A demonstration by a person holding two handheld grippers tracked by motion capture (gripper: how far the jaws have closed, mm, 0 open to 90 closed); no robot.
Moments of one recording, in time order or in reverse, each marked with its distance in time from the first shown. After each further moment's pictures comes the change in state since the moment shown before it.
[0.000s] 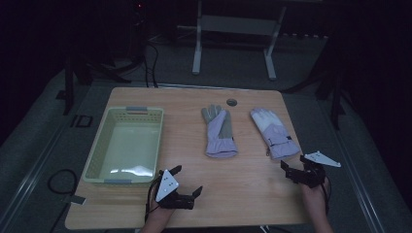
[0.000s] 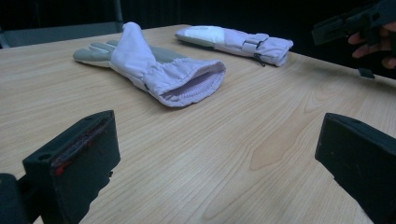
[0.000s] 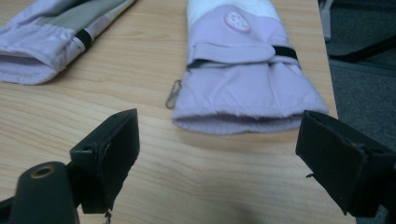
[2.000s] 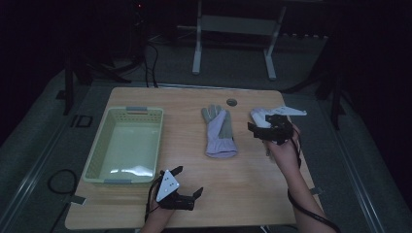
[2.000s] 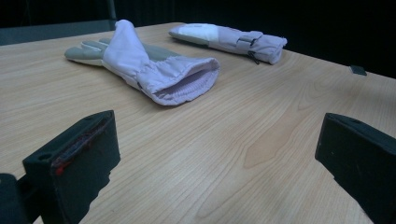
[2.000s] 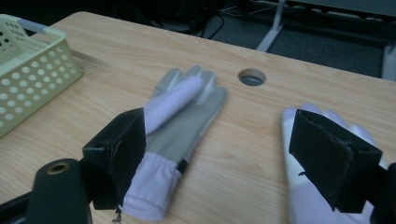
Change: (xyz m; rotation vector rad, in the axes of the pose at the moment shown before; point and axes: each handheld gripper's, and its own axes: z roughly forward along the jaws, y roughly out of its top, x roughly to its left) left arm -0.001 0.000 0.001 0.009 -0.025 0.002; right arm 0.085 0.146 0.044 -0.024 0.178 -0.100
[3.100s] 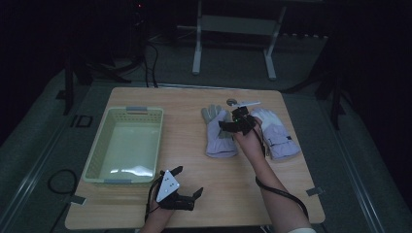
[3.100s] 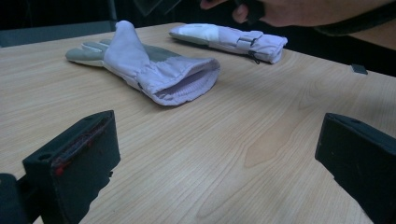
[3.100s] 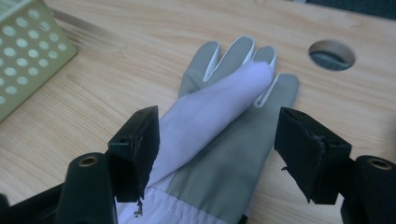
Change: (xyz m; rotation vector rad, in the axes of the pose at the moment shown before) left arm 0.000 0.000 0.000 -0.001 0.004 0.009; right arm 0.036 0.006 0.118 0.186 0.059 0.017
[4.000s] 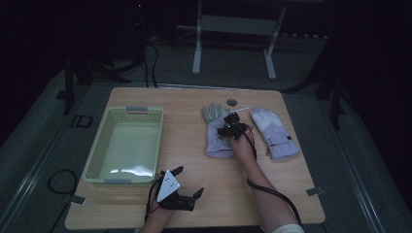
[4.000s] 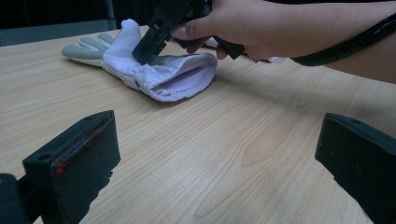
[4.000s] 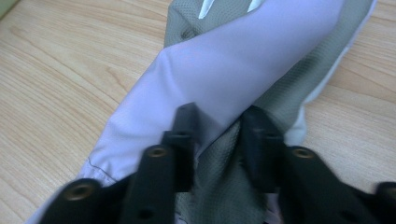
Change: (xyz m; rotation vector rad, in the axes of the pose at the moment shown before) left arm -0.001 0.000 0.001 0.005 -0.007 0.003; right arm -0.001 -0.022 0.053 0.161 -0.008 0.052
